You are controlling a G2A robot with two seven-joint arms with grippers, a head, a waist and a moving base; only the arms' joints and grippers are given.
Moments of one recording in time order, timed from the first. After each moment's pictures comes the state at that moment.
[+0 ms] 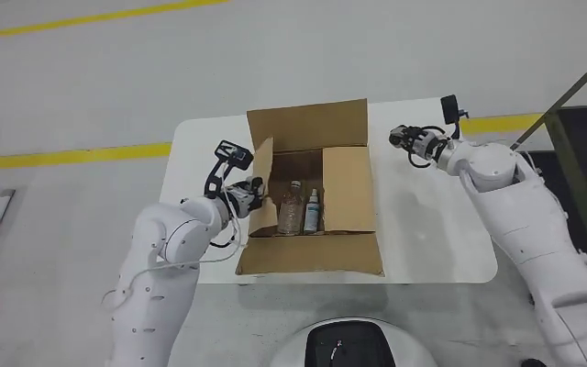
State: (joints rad) left arm 0.89 -1.13 -1.28 -1.80 0.91 -0.19 -1.13; right arm -0.56 -1.25 1.23 -0.79 0.11 -0.08 0.65
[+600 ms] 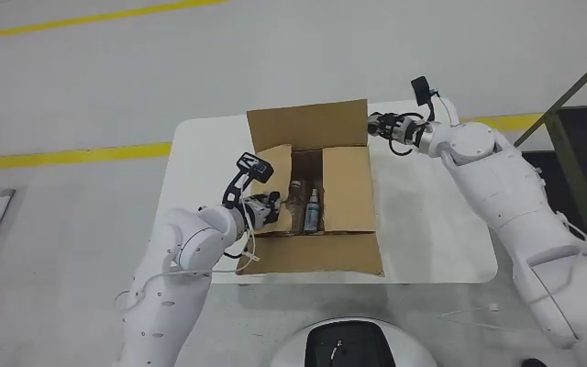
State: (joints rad) left arm 0.91 -1.13 -1.22 -1.83 0.86 -0.18 -1.17; right arm -0.31 -1.34 1.08 -0.44 0.17 -0.34 0.79
